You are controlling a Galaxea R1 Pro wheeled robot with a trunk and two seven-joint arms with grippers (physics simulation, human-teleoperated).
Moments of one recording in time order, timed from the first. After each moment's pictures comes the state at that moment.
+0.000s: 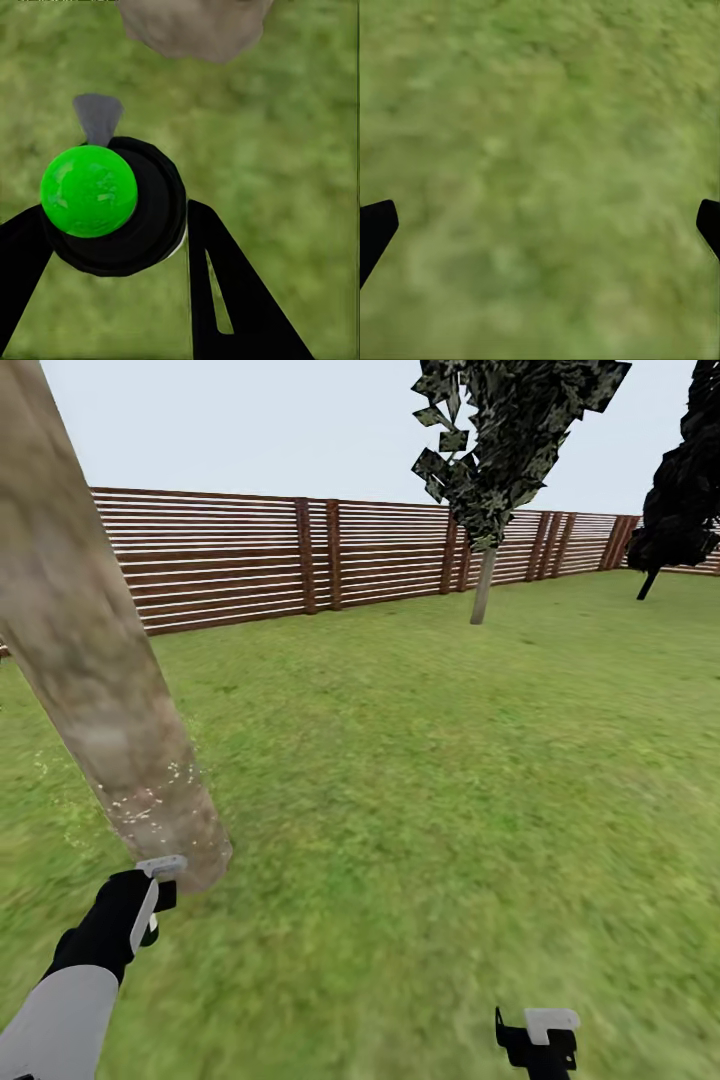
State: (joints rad) left arm -0.68 0.13 0.33 -0.79 -0.11 0.73 0.14; right arm -0.45 -0.06 -0.05 -0.05 0.17 -0.58 -0.25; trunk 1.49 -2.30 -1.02
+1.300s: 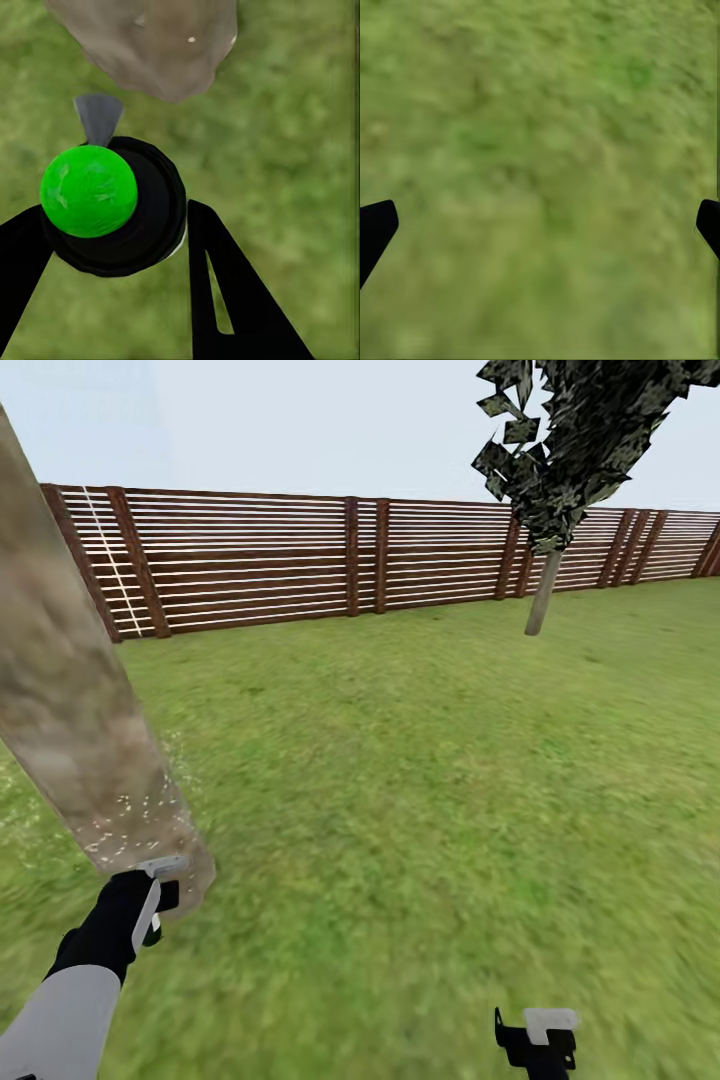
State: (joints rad) left arm -0.68 0.13 0.33 -0.78 -0.10 0.72 0.15; right arm -0.45 -0.06 -0.05 -0.05 0.17 -0.58 -0.25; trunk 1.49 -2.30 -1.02
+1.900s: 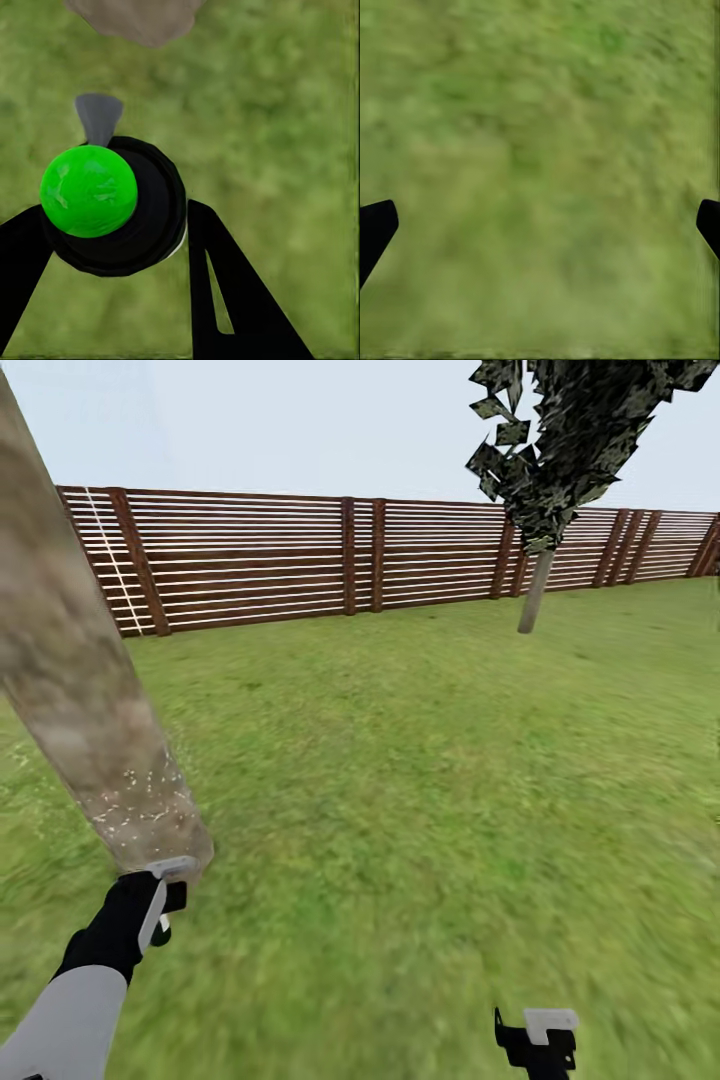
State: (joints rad) left arm -0.68 0.11 0.33 -0.78 -0.10 0.72 0.14; right arm -0.45 -0.06 -0.05 -0.05 0.17 -0.57 -0.25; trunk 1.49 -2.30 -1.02
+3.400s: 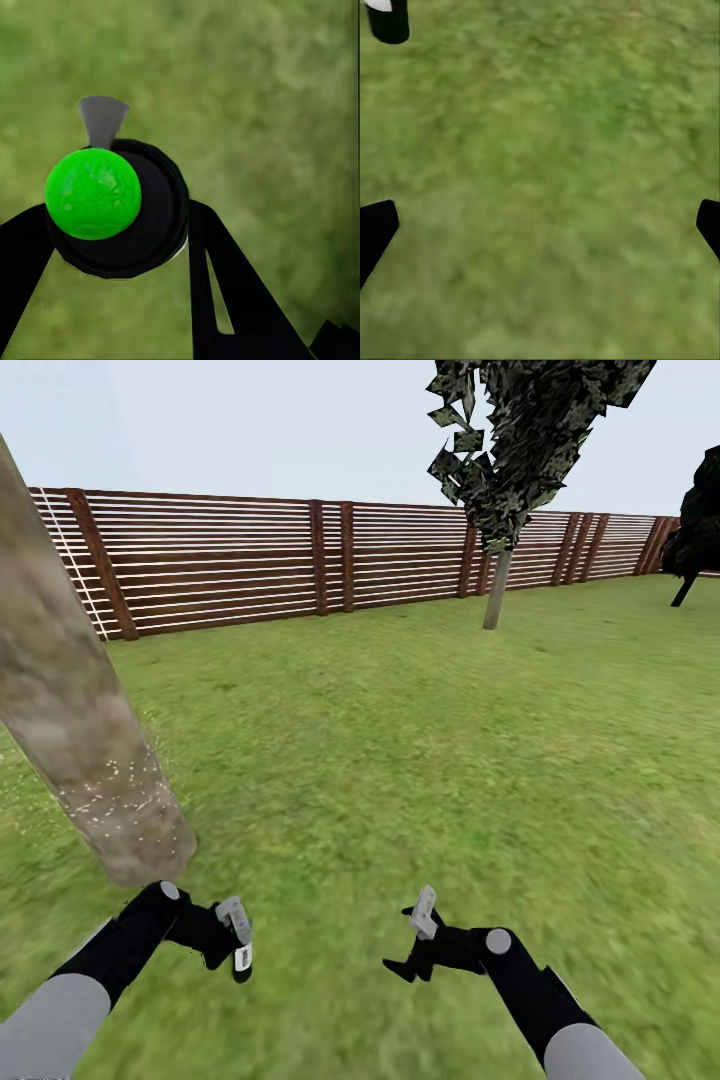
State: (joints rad) left arm -0.66 0.24 -0.17 -0.72 -0.59 0.31 -1.06; right arm -0.54 0.00 0.08 -0.69 0.51 -0.15 0.82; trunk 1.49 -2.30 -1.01
